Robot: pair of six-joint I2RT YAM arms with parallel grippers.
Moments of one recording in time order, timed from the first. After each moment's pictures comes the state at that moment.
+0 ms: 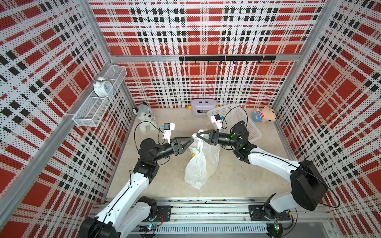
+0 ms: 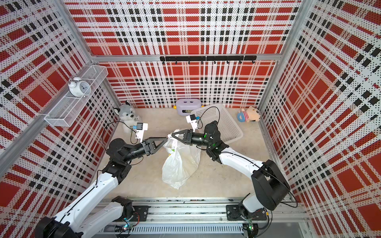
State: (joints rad) left arm -0.30 0.93 0.59 0.45 0.83 -0.90; right arm 0.66 1.49 0.95 0.65 -0.76 1.19
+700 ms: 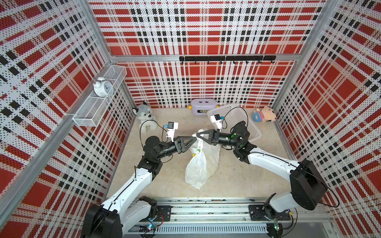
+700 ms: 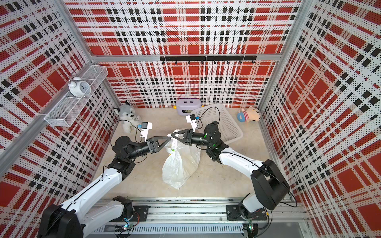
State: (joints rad) left arm -0.33 1.03 0.60 0.51 0.82 -0.90; right arm 0.66 1.50 0.94 0.69 -0.77 1.22
